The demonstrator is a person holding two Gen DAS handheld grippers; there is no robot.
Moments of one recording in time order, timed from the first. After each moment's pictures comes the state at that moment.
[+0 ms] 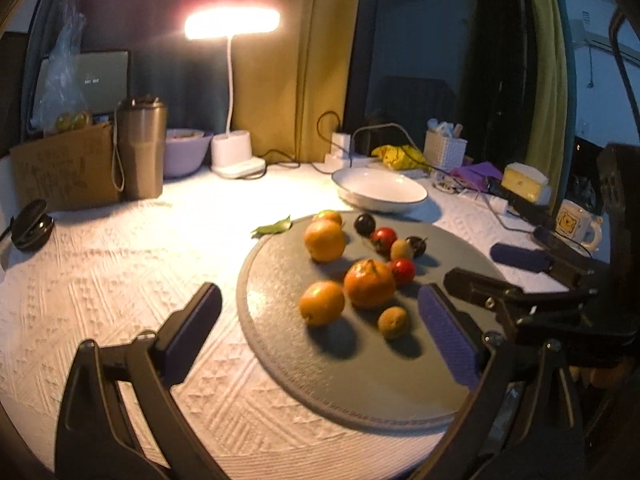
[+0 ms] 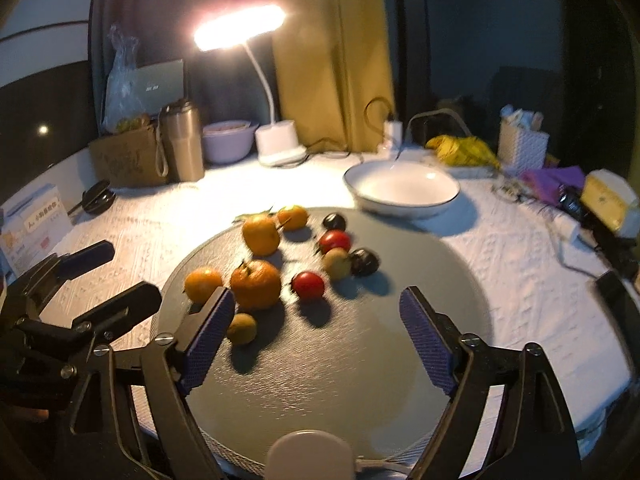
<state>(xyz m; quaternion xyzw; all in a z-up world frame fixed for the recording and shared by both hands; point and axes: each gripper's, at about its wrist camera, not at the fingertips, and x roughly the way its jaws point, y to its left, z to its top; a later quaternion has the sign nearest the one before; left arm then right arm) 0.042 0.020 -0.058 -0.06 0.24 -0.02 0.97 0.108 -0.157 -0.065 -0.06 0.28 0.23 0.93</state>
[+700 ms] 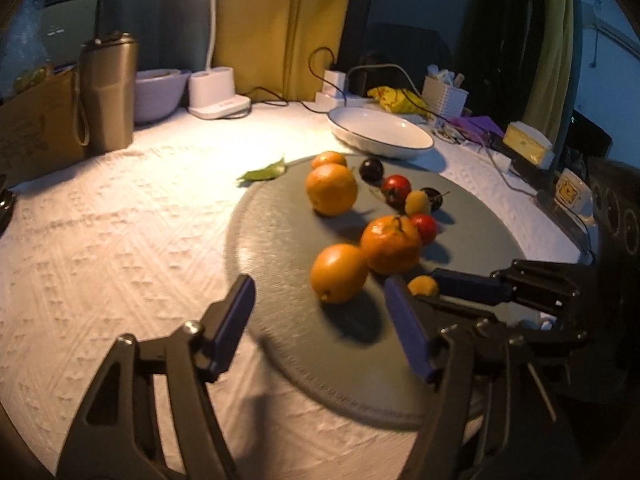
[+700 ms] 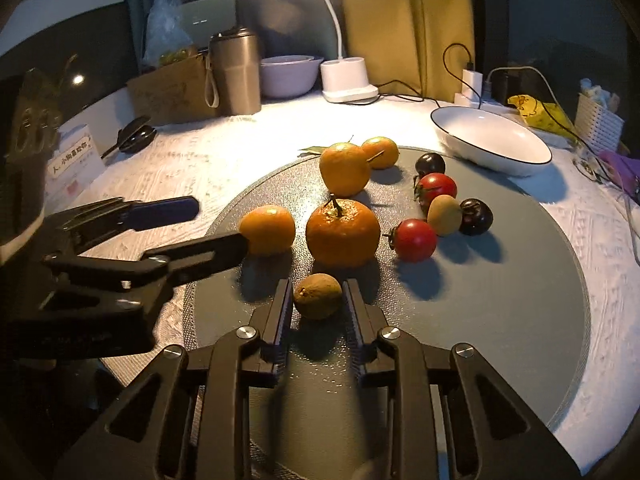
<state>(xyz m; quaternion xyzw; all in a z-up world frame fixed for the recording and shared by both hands) 0.089 0.031 -0.083 -0.07 0.35 -0.07 0.93 0.122 -0.108 -0.102 -0.10 0.36 0.32 0.87</state>
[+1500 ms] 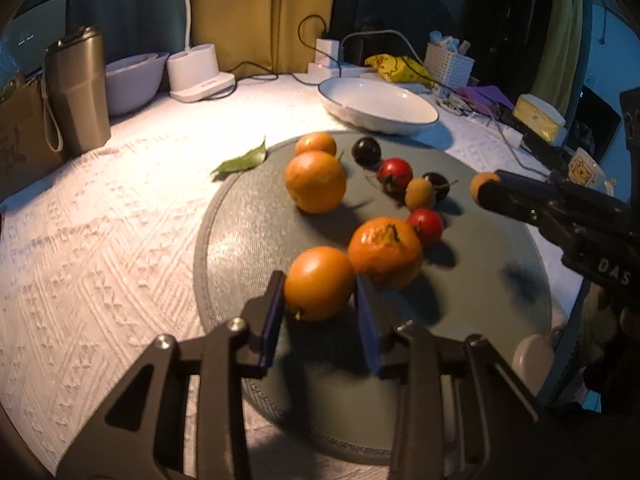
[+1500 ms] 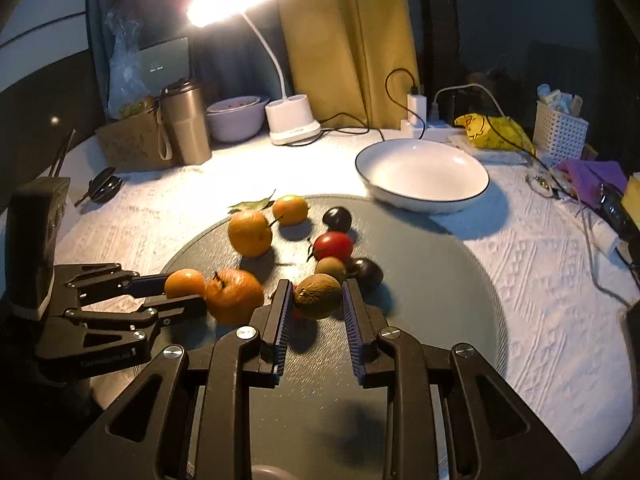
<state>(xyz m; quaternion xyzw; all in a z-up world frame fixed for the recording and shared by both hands) 0.122 0.012 -0.082 -0.04 0.40 -0.06 0.91 0.168 -0.167 -0.061 -0.07 0.33 0.28 0.90</state>
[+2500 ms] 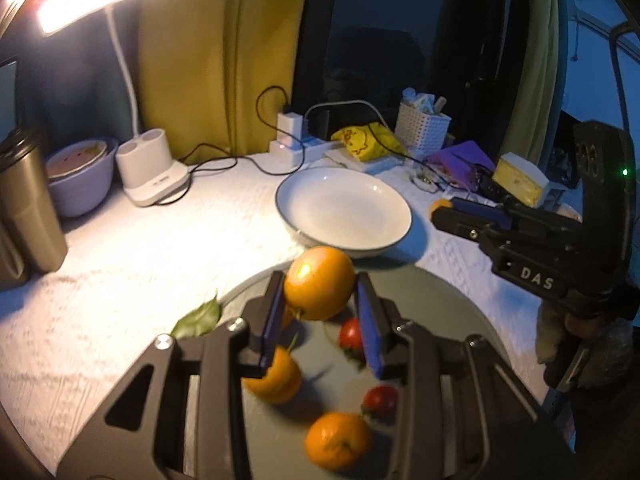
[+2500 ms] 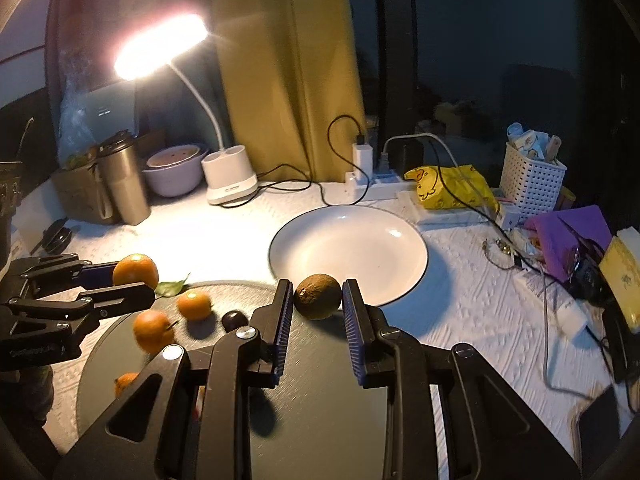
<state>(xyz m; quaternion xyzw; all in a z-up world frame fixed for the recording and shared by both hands) 0.219 -0.009 -0.016 -0.04 0.33 -0.12 0.93 0.266 -0.196 -0.022 -0.07 0.28 0.24 0.93</state>
